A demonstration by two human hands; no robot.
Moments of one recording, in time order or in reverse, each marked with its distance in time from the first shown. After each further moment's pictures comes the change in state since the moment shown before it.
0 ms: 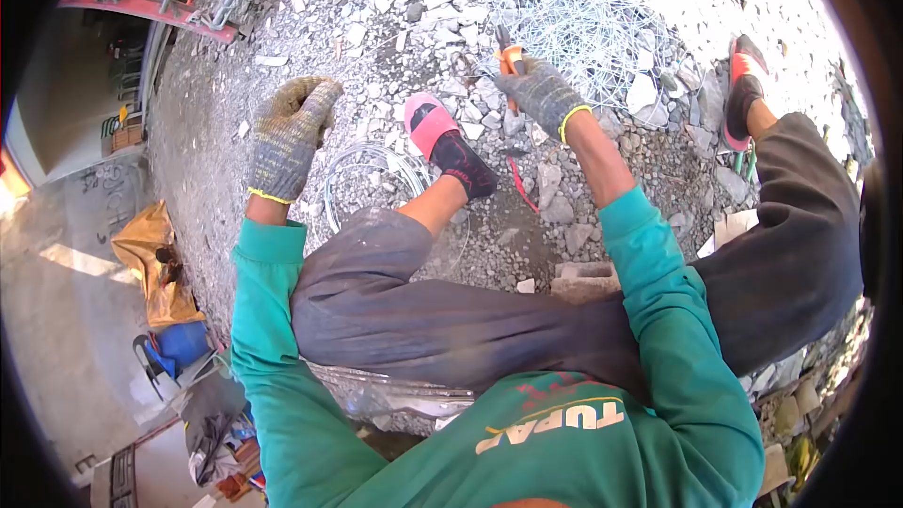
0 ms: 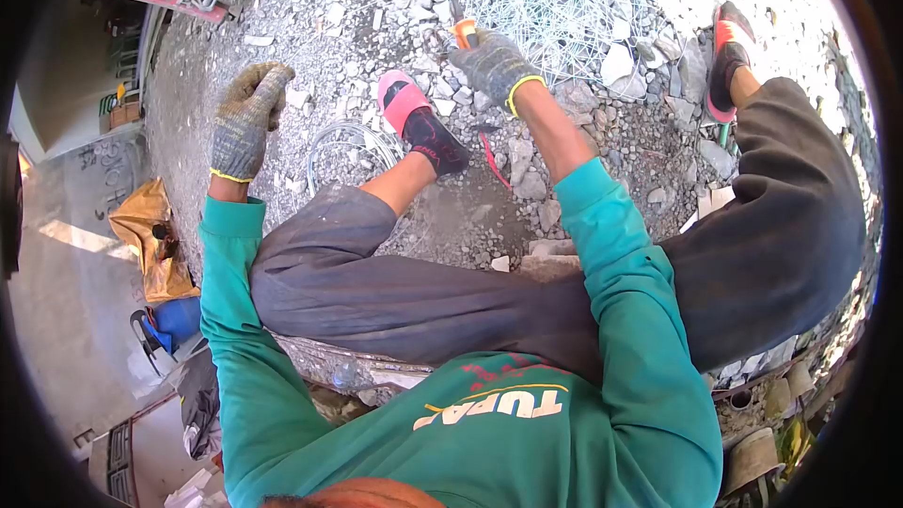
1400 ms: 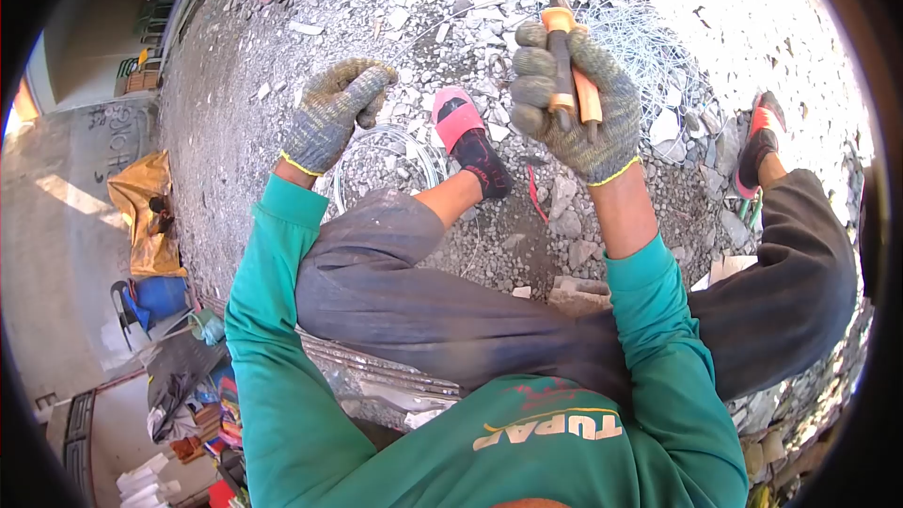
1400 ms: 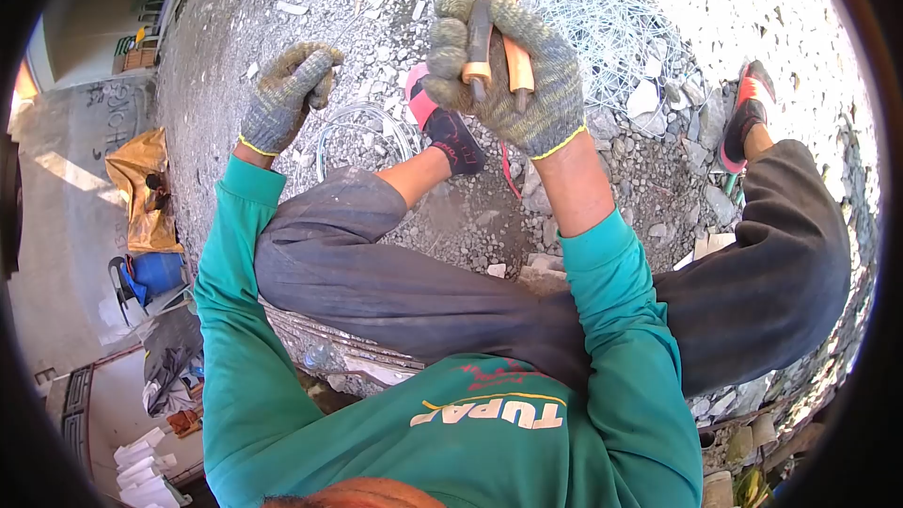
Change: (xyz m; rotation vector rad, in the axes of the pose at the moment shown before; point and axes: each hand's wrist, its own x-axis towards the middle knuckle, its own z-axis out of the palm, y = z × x) left_hand -0.013 -0.022 -0.011 -0.315 -0.200 0.051; right_hand -0.080 -0.107 -0.009 1.629 -0.952 -0.181
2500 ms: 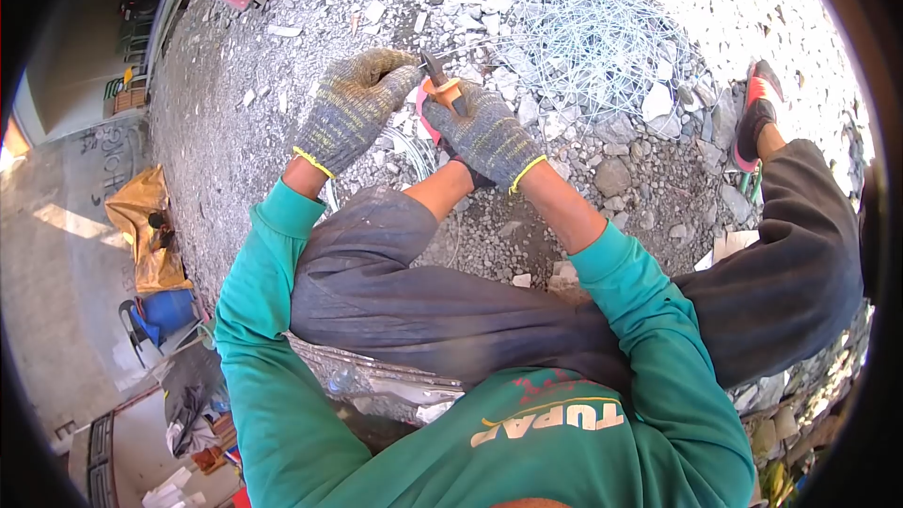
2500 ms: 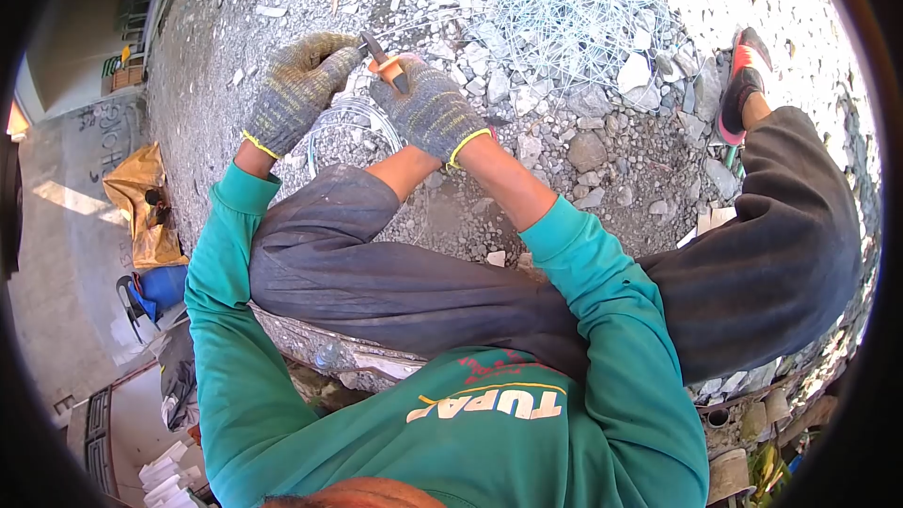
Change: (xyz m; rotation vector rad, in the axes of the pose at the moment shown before) left_hand 0.018 0.004 0.048 0.371 -0.023 0.142; right_hand 0.014 0.076 -0.050 -1.750 0.681 0.023
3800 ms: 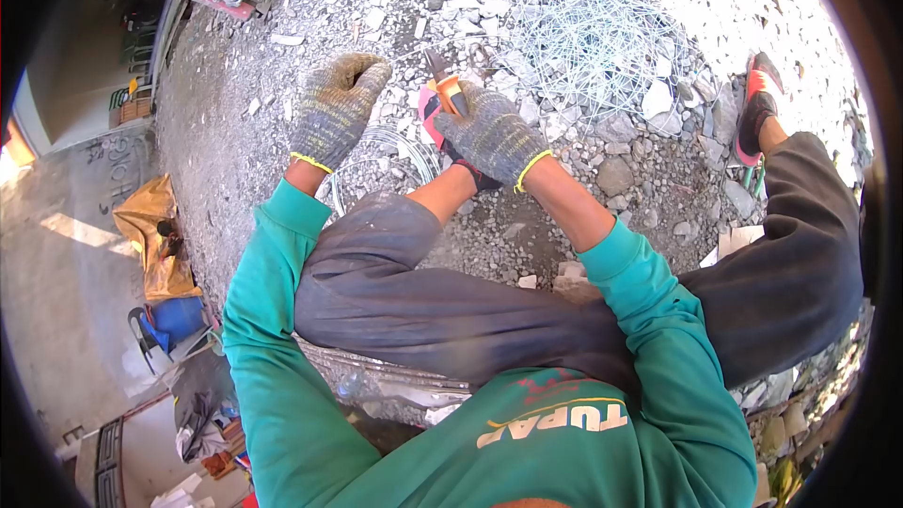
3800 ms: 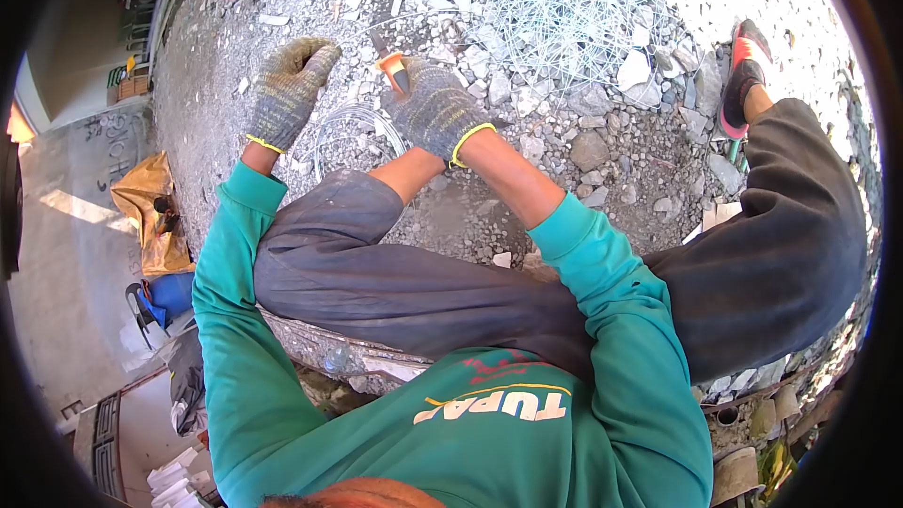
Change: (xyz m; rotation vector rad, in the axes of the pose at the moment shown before) left_hand 0.014 -0.037 -0.016 0.196 0.109 0.005; right_hand 0.003 -0.005 -0.015 -0.165 -0.072 0.054
